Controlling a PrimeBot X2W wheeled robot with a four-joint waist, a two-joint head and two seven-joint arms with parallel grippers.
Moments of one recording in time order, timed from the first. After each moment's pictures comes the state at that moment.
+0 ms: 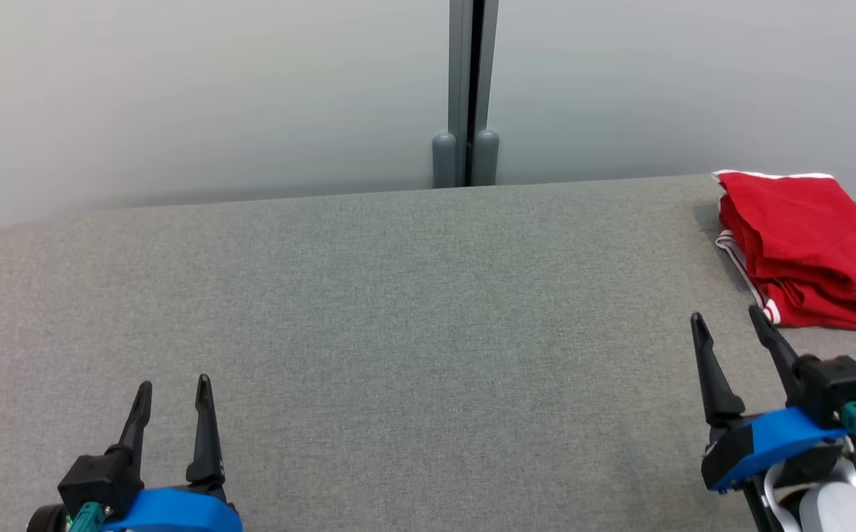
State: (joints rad) left arm -0.01 0.16 -0.09 0.26 -0.30 -0.01 -0.24; right arm -0.15 -0.10 -0.06 0.18 0.05 0.13 -0.07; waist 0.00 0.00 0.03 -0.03
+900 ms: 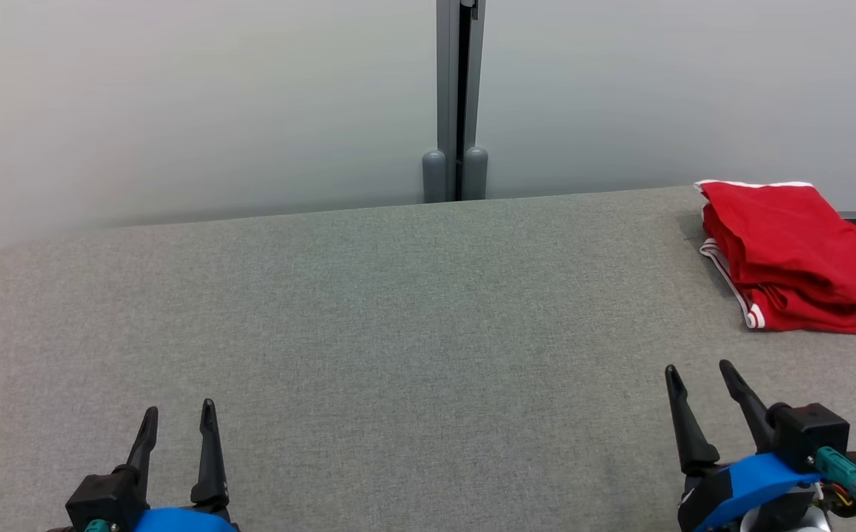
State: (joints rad) left arm 0.02 0.16 -0.10 0.31 -0.32 -0.01 -0.26; right arm -0.04 -0.05 -0.04 0.19 0.10 0.13 -0.08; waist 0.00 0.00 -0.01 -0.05
